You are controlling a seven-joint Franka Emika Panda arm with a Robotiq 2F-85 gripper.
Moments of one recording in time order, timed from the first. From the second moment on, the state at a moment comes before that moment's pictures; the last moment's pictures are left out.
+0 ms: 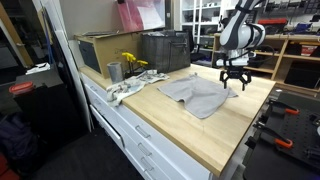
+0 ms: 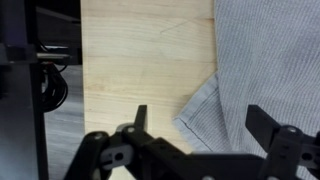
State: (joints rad) arm -0.13 0.37 -0.26 -2.46 0.30 2.58 0.89
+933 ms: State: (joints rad) arm -0.14 0.42 -0.27 -2.51 0.30 2.66 0.89
